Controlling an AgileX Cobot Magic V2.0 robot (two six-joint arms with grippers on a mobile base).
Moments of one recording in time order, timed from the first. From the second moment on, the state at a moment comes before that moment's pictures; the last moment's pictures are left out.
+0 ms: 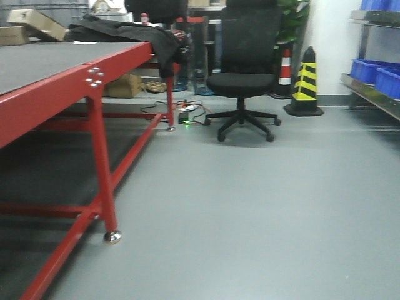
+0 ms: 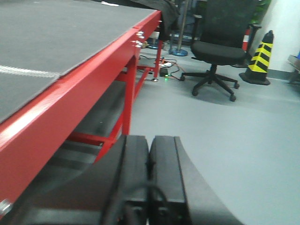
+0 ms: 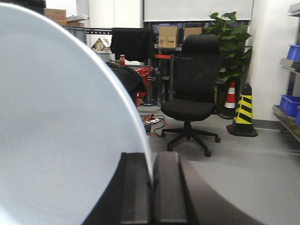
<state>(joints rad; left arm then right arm) -0.02 -0.01 0.03 -0.13 0.05 0.16 0.11 0.23 -0.44 0.18 0.17 -0.12</state>
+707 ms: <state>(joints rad) -0.02 -0.01 0.03 -0.13 0.05 0.16 0.11 0.23 -0.44 0.18 0.17 -0.12</state>
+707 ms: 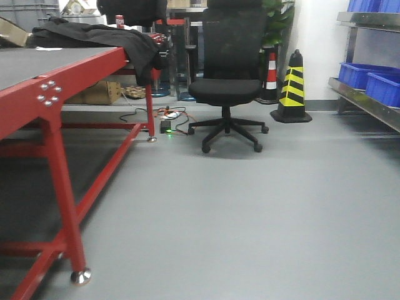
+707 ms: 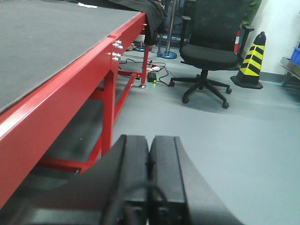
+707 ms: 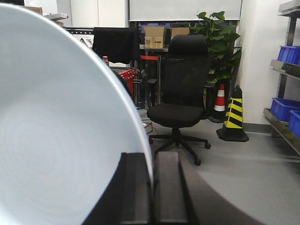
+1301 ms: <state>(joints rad) -0.02 -0.01 0.03 -0.13 0.05 0.16 0.11 0.23 -0.44 0.18 0.17 -0.12</state>
